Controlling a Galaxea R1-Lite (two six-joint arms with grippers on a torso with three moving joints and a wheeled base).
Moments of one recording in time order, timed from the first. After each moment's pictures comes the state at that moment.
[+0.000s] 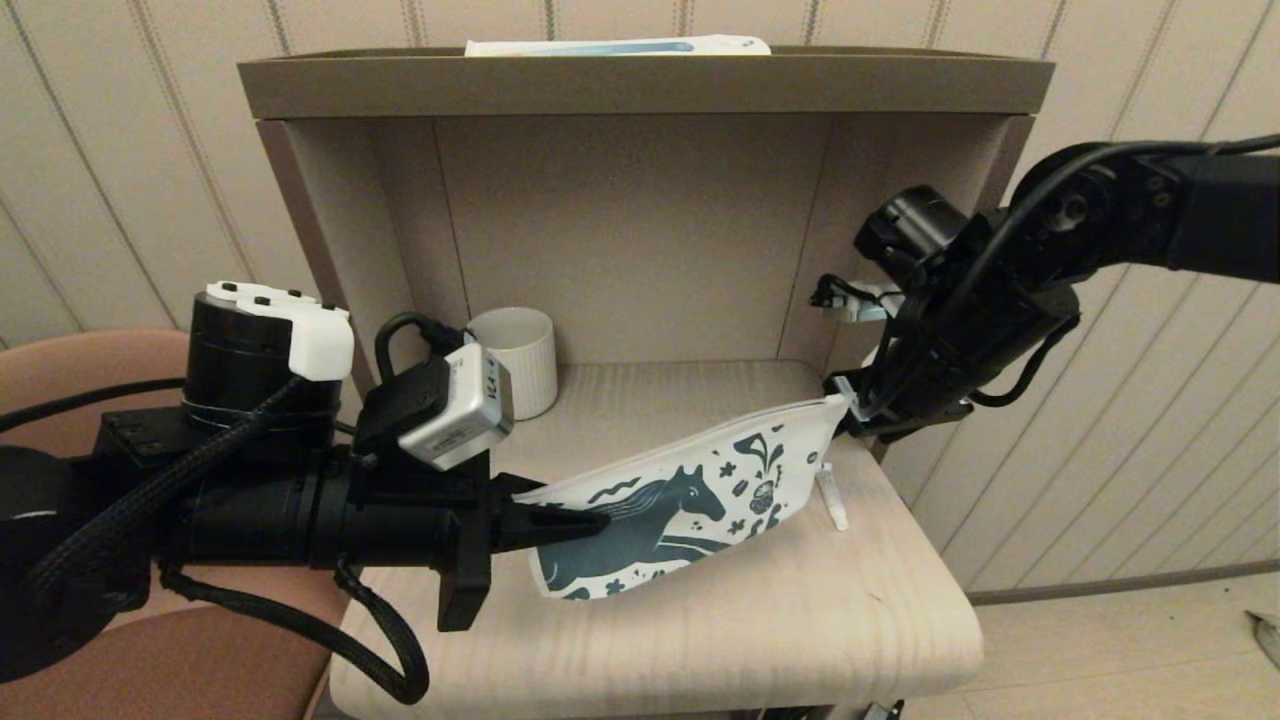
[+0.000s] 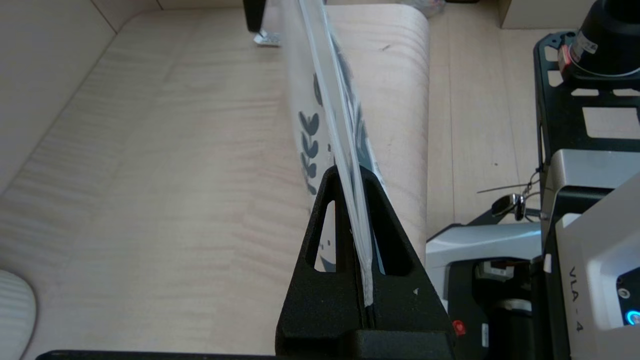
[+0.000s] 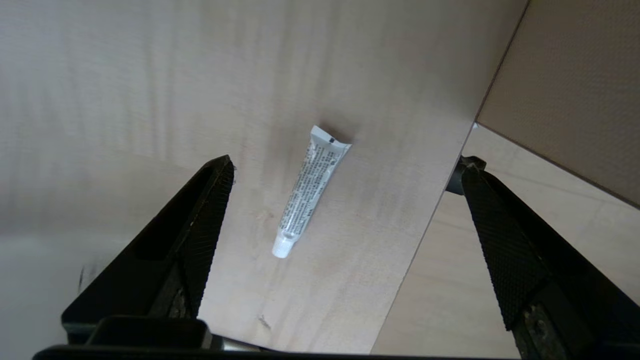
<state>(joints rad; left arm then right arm) -0.61 1.56 -0.82 -0.33 -0.67 0.50 0.35 1.98 -1.89 0.96 0.04 0.10</state>
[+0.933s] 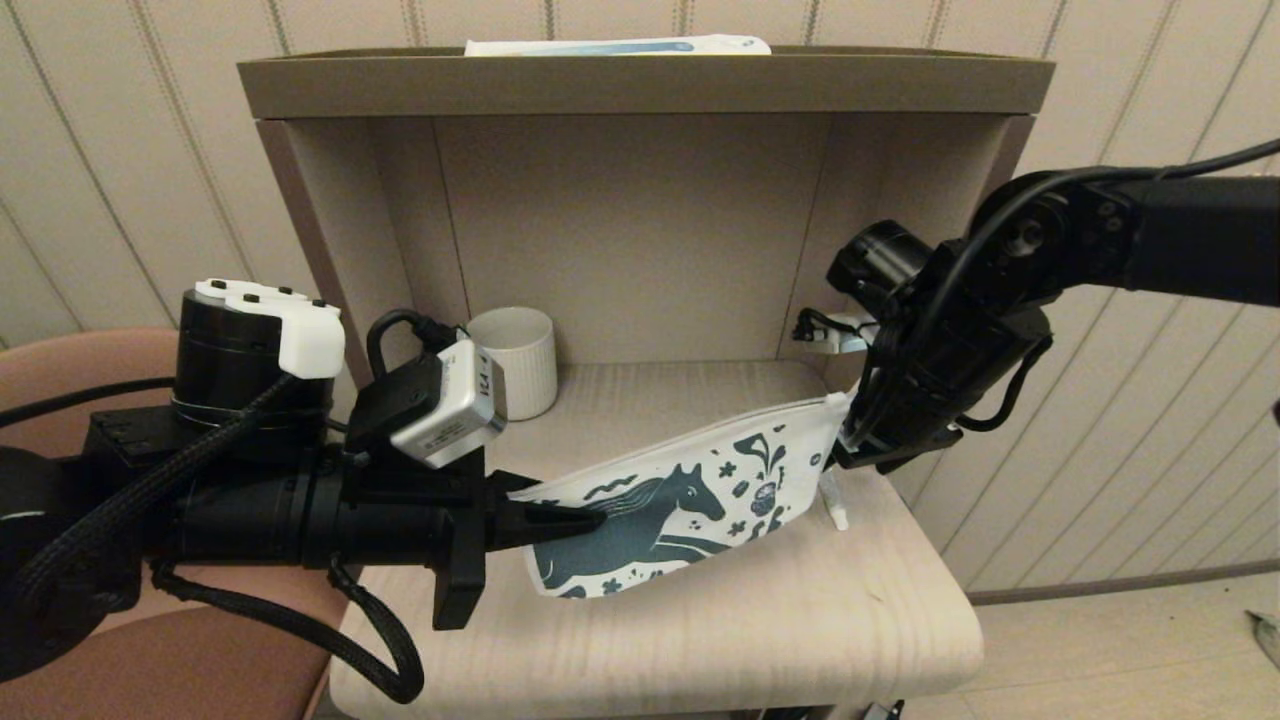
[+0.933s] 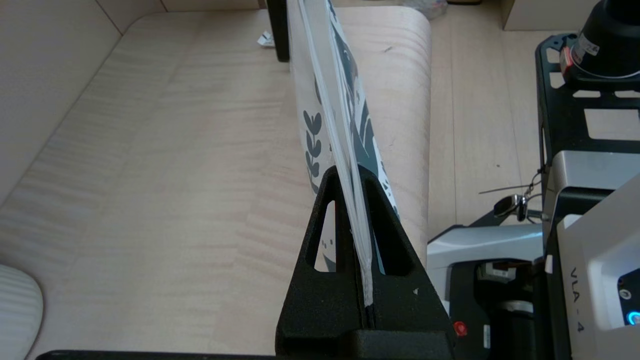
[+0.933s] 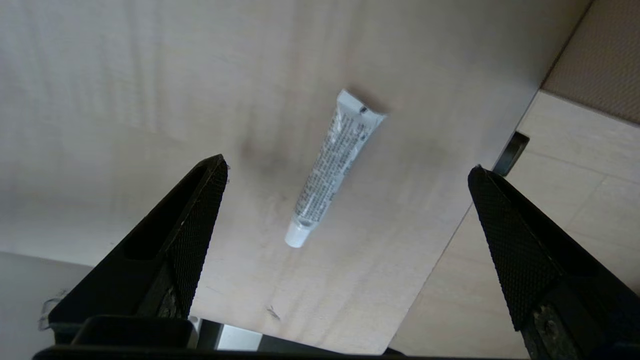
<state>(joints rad) -0.61 1.55 -0.81 -0.33 -0.67 0.50 0.38 2.01 -1.86 1.01 0.03 0.11</state>
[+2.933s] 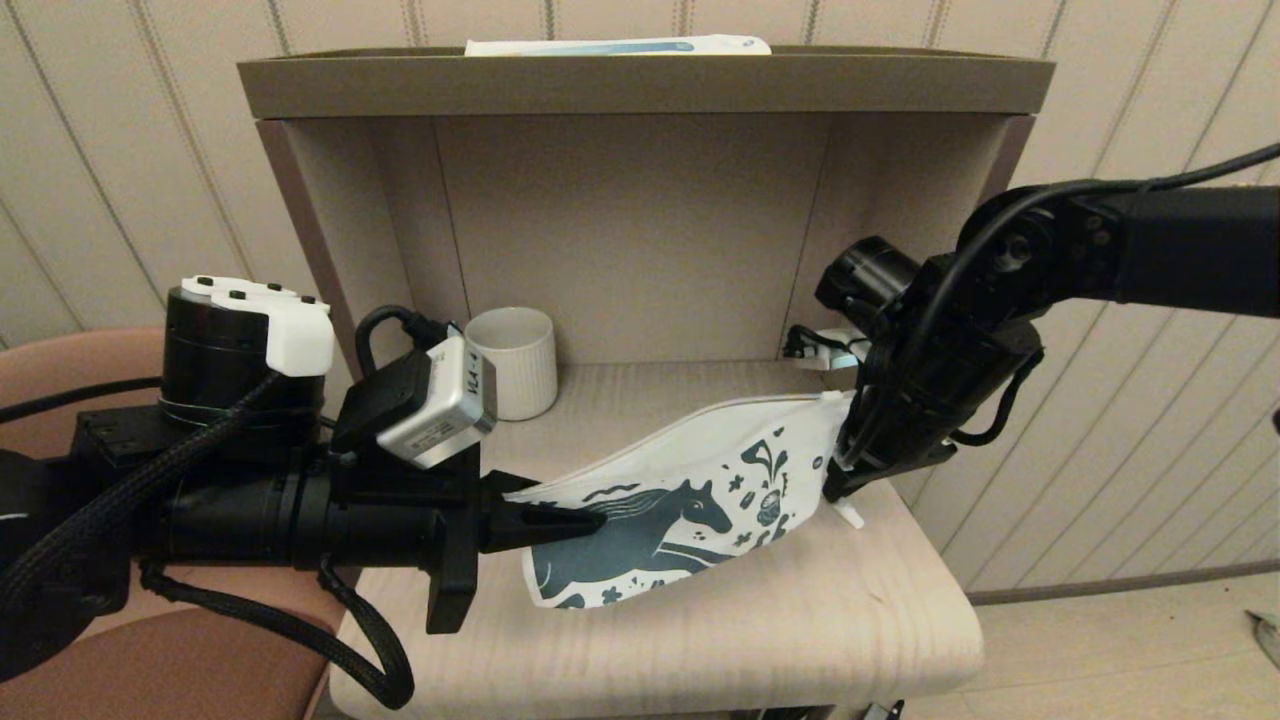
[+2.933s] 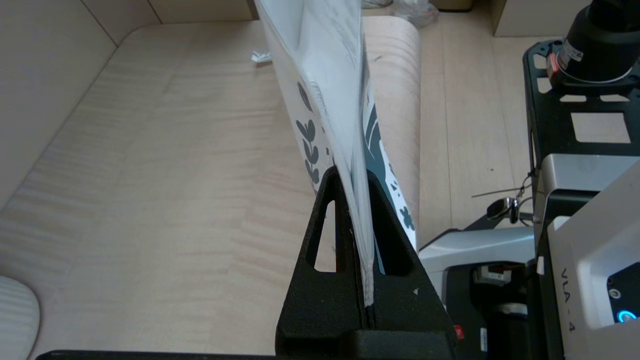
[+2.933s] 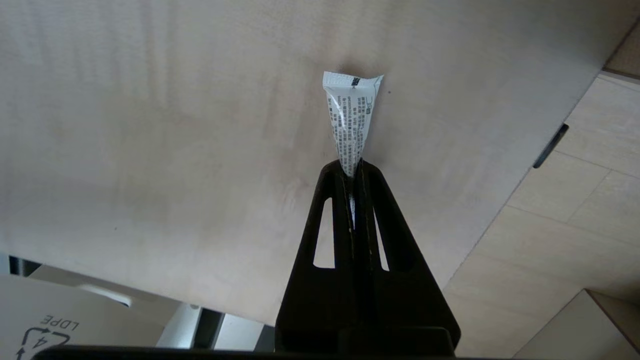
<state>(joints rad) -0.60 1.54 -0.81 -0.33 -0.70 0.50 0.41 1.99 -1.81 1.00 0.04 0.11</state>
